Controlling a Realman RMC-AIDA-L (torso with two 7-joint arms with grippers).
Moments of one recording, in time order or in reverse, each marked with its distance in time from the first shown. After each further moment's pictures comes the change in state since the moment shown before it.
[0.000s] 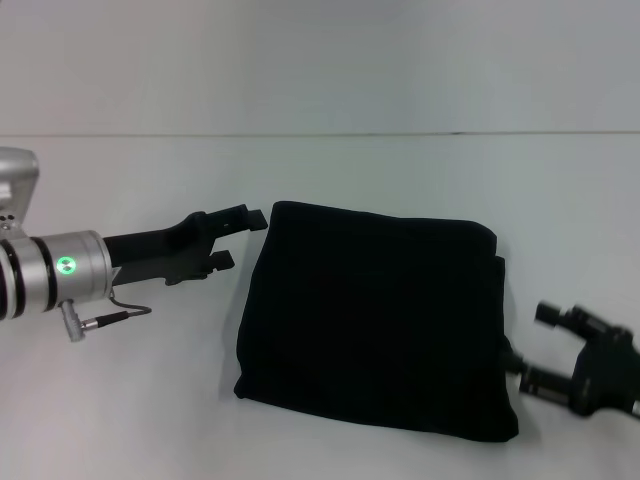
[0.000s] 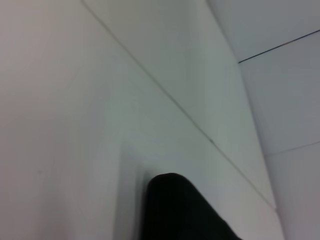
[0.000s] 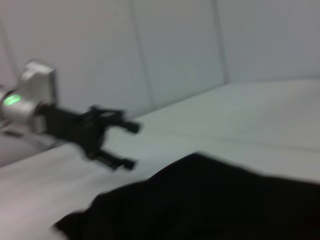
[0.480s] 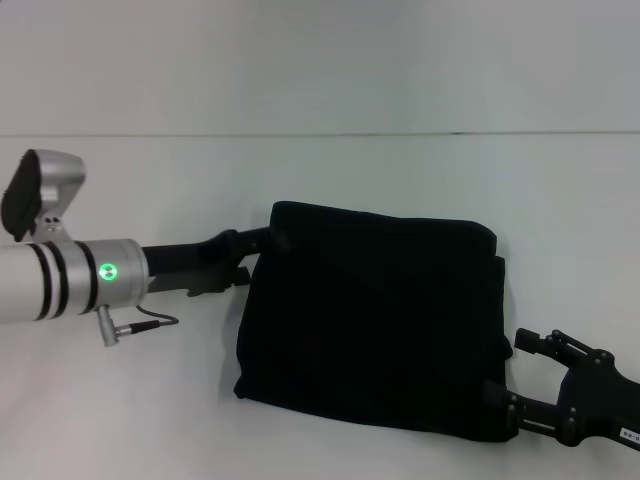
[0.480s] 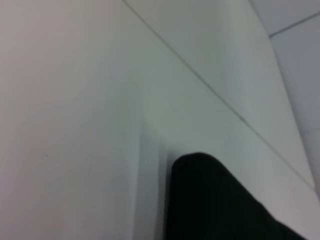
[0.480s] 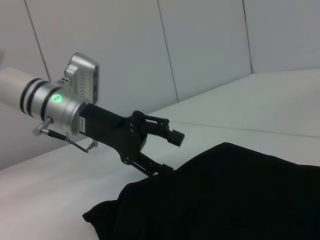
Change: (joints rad) left arm -0.048 -0.032 0.060 -0.023 0.046 -0.111 -0.007; right arm -0.007 0.013 -0.002 0.000 -0.063 -0.035 -0.002
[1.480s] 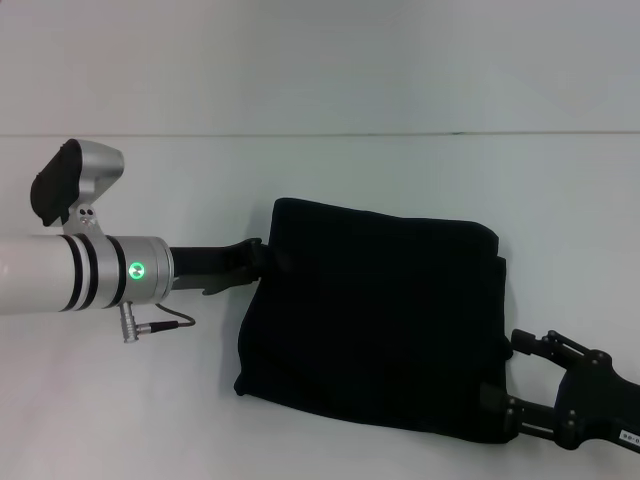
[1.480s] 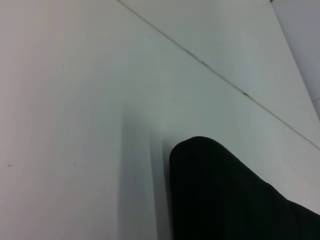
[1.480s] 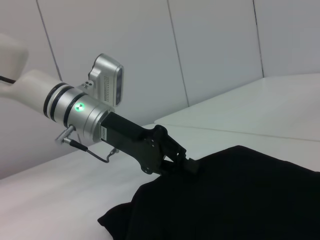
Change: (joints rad) left arm -0.033 -0.020 0.118 0.020 0.001 -0.061 0.012; right arm 0.002 0.000 0.002 -0.004 -0.011 -0.033 0.007
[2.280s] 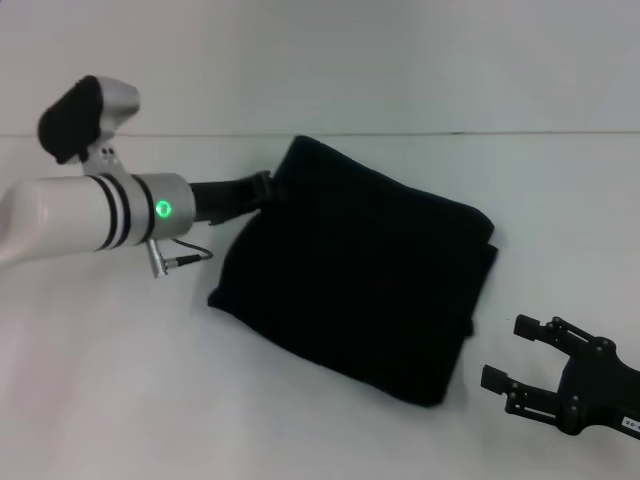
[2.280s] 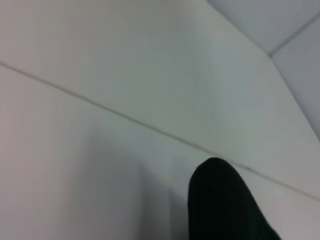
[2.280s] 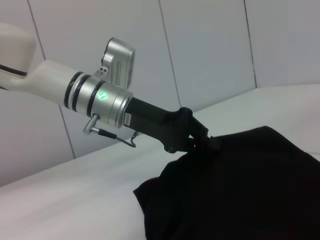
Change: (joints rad) left arm -0.101 -0.024 -0.016 0.012 -0.020 -0.189 0.038; right arm 0.009 0.000 0.027 0.000 0.008 -0.006 -0.001
